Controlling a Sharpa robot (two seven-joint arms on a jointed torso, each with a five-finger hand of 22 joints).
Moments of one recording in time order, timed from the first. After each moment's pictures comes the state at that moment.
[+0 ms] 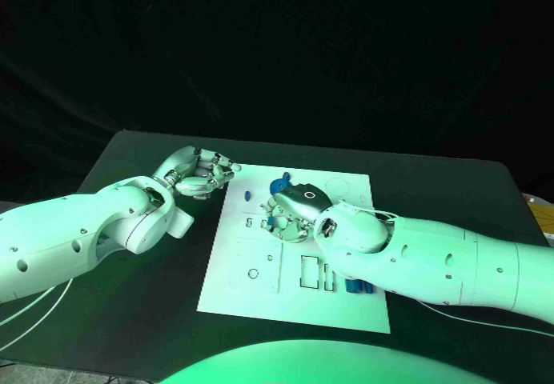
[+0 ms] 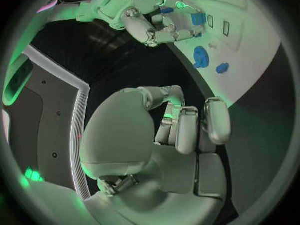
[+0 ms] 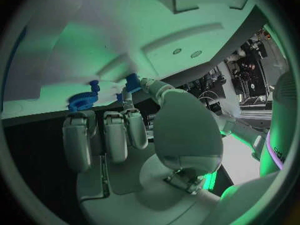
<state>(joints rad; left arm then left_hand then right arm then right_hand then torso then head) 1.08 -1.02 0.01 1.62 -0.60 -0.38 0.20 1.35 -0.21 0.85 0.12 0.05 0.90 0.15 0.25 0.23 1.08 0.06 1.01 0.61 1.47 -0.01 1.47 1.31 0.09 1.33 0.09 1.41 1.21 1.10 -0.51 -0.16 1.49 -1.74 -0.41 -0.29 1.17 -0.21 0.50 0.13 0.31 0.99 0.12 0.23 0.52 1.46 0.04 1.43 1.31 1.46 -0.04 1.54 1.31 0.01 1.47 0.07 1.52 1.31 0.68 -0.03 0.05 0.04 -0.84</state>
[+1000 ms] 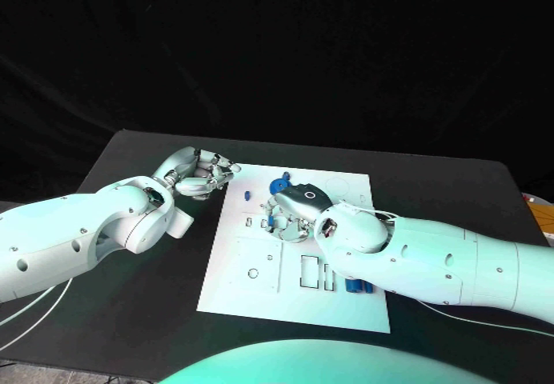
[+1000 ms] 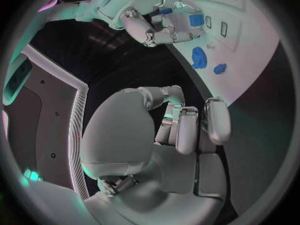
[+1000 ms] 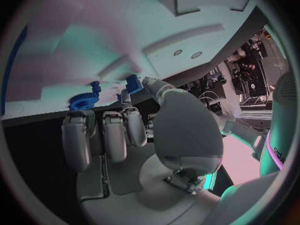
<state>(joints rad) 1.08 -1.02 0.01 1.61 -0.60 -0.37 0.18 1.35 -0.21 0.85 0.12 0.05 0.89 0.16 0.25 0.23 1.09 0.06 1.01 0.61 1.47 -0.01 1.47 1.31 0.09 1.33 0.09 1.41 1.21 1.10 -0.51 -0.16 1.49 -1.74 -0.41 -0.29 1.15 -0.24 0.44 0.17 0.29 0.94 0.14 0.18 0.50 1.43 0.06 1.40 1.31 1.47 -0.02 1.53 1.31 0.01 1.47 0.09 1.50 1.31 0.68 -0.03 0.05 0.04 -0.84</state>
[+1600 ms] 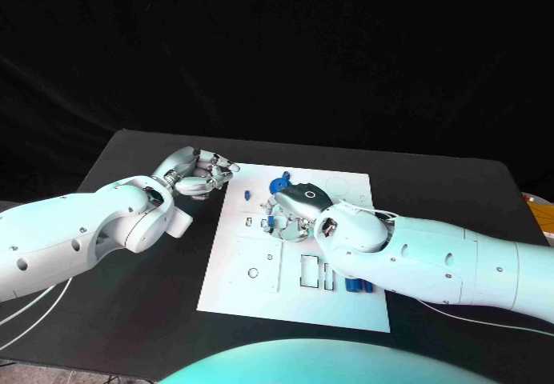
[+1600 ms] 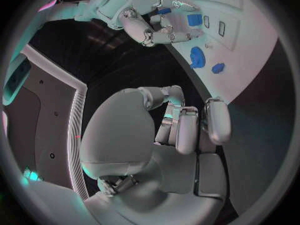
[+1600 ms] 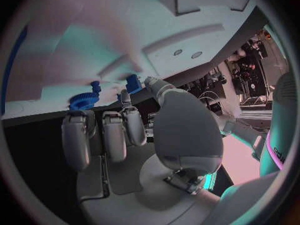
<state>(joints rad) 1.08 -1.02 0.01 1.61 -0.60 -0.37 0.17 1.35 -0.21 0.84 0.13 0.05 0.89 0.16 0.24 0.22 1.09 0.06 1.01 0.61 1.47 -0.01 1.47 1.31 0.09 1.33 0.09 1.41 1.21 1.10 -0.51 -0.16 1.49 -1.74 -0.41 -0.29 1.15 -0.24 0.38 0.21 0.26 0.92 0.15 0.16 0.48 1.42 0.06 1.40 1.31 1.47 -0.02 1.53 1.31 0.01 1.47 0.09 1.48 1.31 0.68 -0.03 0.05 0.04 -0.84</state>
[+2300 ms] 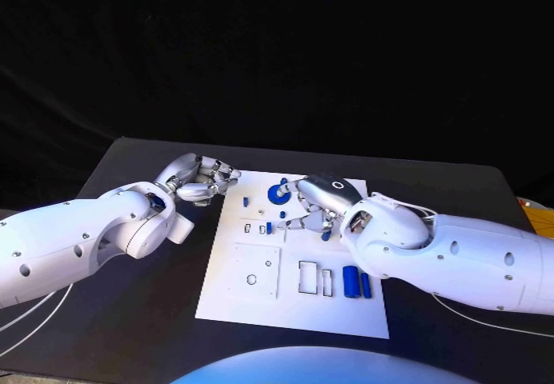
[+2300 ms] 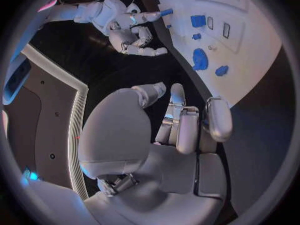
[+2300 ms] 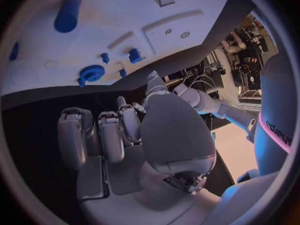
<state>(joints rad) 1.09 -1.01 0.01 1.61 -0.61 -0.36 0.17 1.29 -0.24 0.71 0.18 0.05 0.88 0.17 0.21 0.21 1.05 0.08 0.96 0.55 1.47 0.01 1.47 1.31 0.09 1.31 0.11 1.40 1.18 1.17 -0.69 -0.14 1.66 -1.64 -0.48 -0.22 1.35 -0.10 -0.09 0.29 0.22 0.79 0.19 0.11 0.37 1.38 0.12 1.37 1.31 1.47 0.03 1.53 1.31 0.01 1.47 0.14 1.44 1.31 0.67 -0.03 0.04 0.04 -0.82</state>
